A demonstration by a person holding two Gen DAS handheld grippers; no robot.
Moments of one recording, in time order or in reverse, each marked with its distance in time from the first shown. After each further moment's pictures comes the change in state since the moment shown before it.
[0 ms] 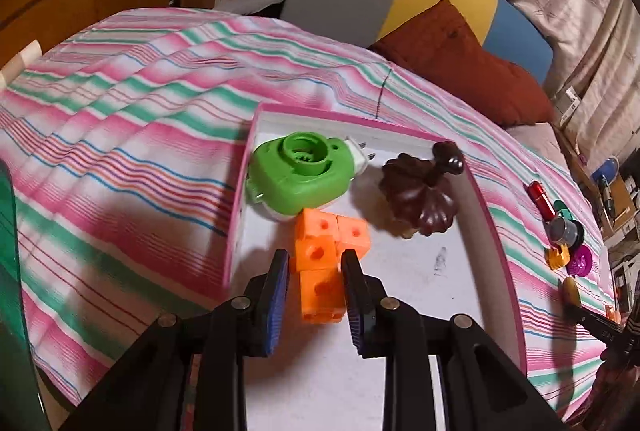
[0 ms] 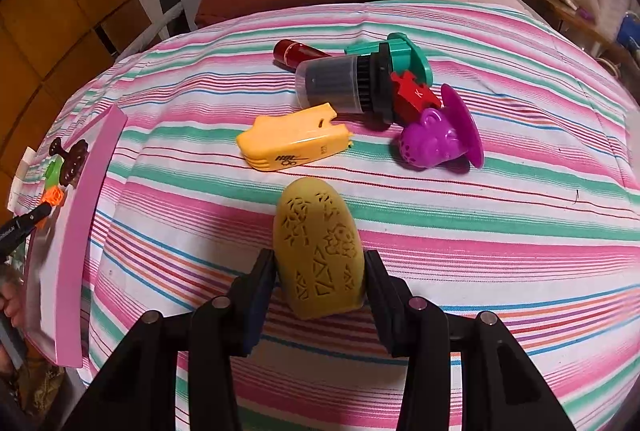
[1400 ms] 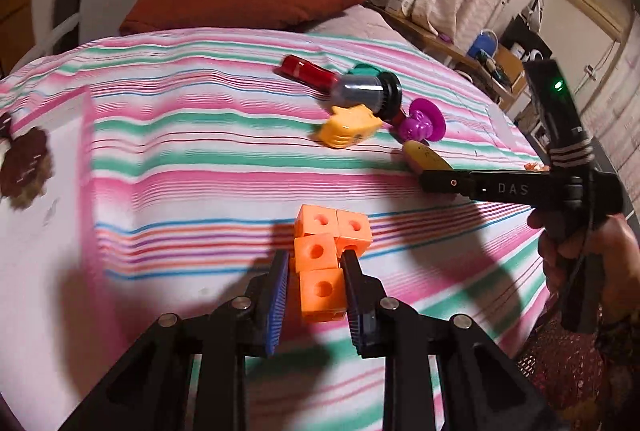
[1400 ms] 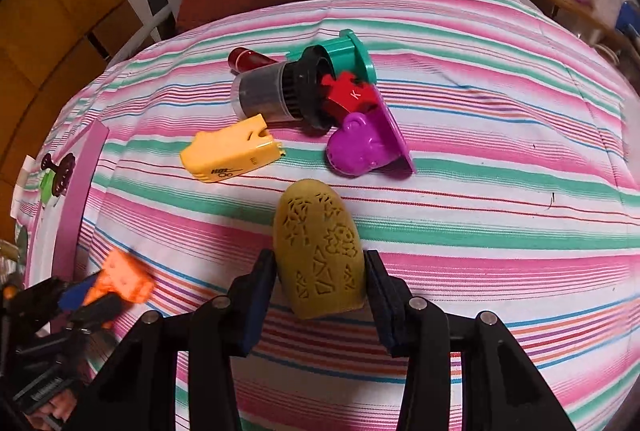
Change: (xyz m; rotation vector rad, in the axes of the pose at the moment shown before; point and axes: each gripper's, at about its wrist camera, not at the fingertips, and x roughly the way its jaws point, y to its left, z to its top) left arm 0.001 -0.222 -0.096 0.440 0.119 -0.364; right arm -0.003 -0.043 0.010 0.012 0.032 0.008
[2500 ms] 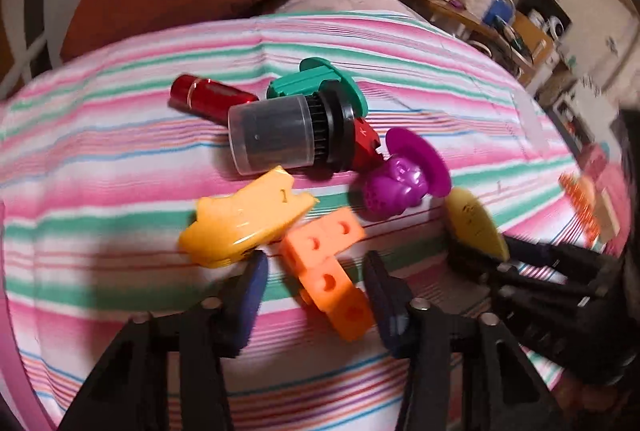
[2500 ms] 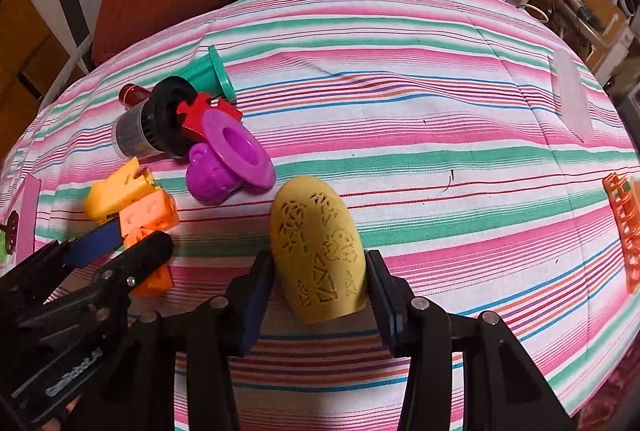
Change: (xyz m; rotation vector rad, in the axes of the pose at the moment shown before) left arm 0.109 -0.087 0.082 0.085 0.113 0.099; right arm -0.003 -0.067 0.013 0.196 0.025 -0.188
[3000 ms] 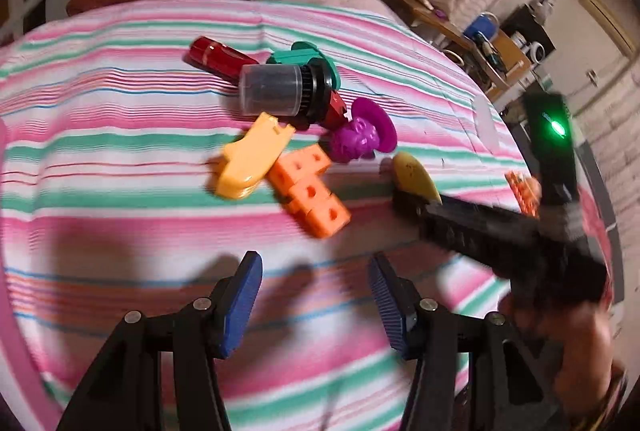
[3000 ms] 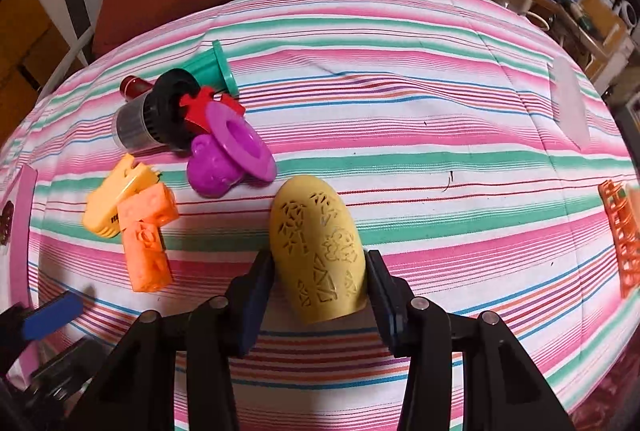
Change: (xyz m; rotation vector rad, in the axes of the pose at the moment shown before) left arm -0.040 0.015 -0.027 -0.142 0.061 -0.180; right arm 0.002 0.018 0.000 -0.021 0.000 -0.018
